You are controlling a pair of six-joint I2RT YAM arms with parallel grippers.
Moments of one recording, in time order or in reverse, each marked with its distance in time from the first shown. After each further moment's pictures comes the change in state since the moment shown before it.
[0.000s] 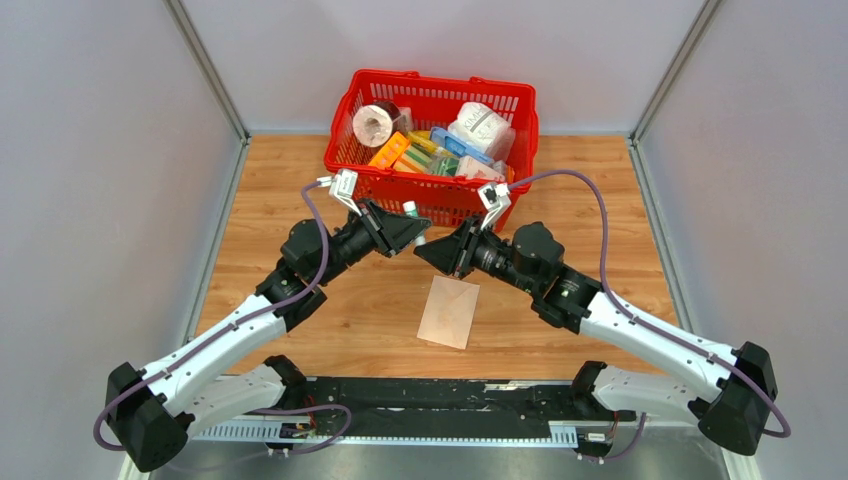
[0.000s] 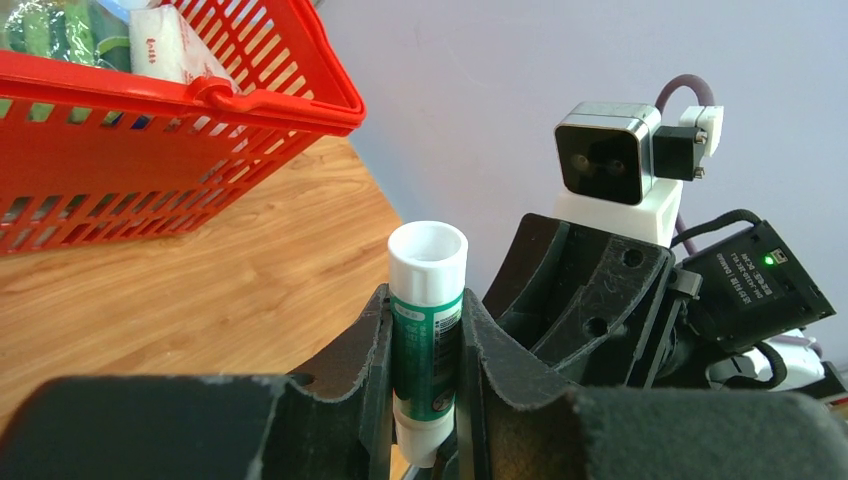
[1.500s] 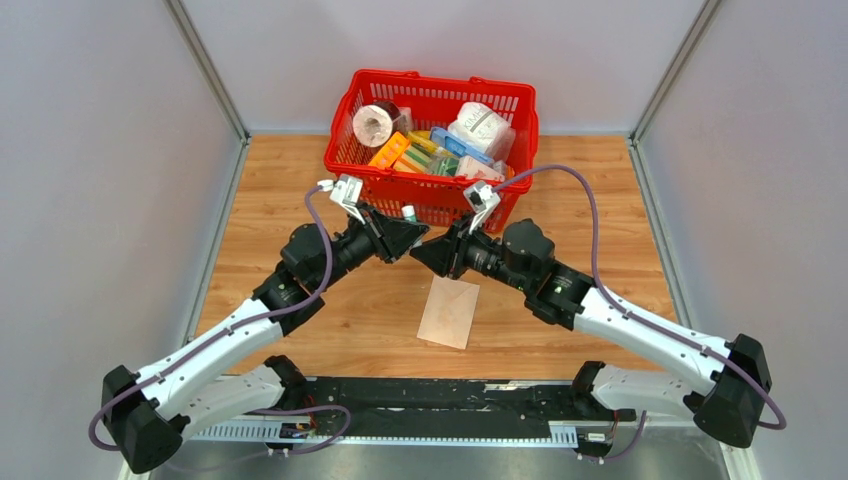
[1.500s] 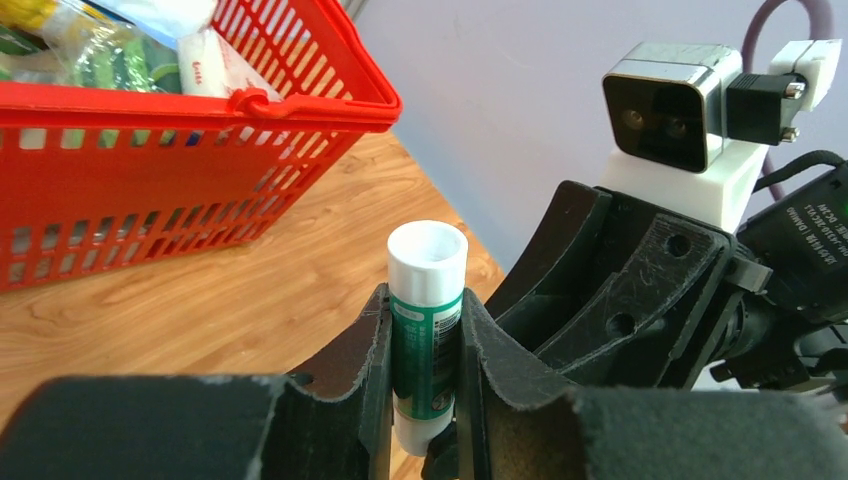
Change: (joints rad) left arm -0.042 -0.027 -0.007 -0.053 -0.050 0.166; right arm 0.018 0.035 0.029 -0.032 0.011 -0.186
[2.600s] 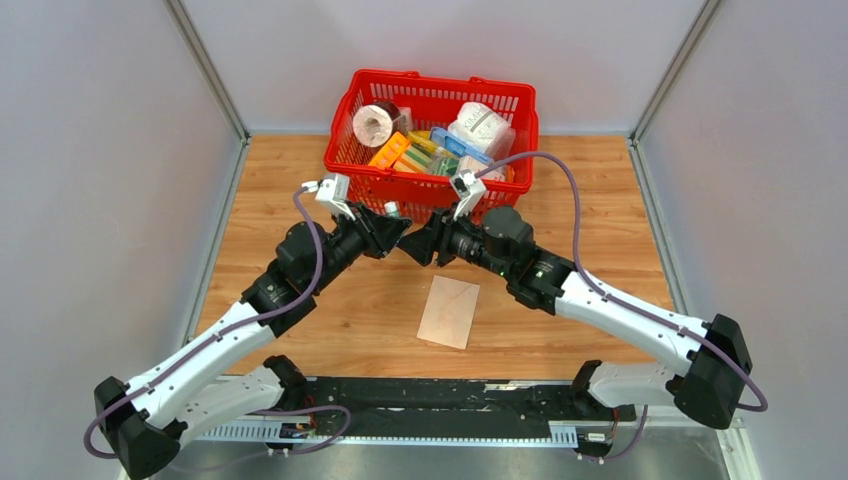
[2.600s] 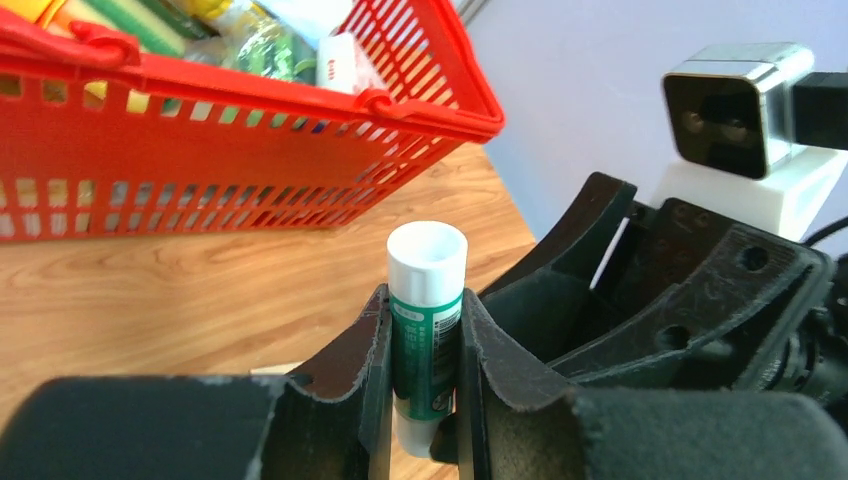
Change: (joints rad) left arm 0.008 -0.050 0.038 -0.178 -0.185 0.025; right arm -0.003 0.144 0.118 -0.013 0.024 0.042
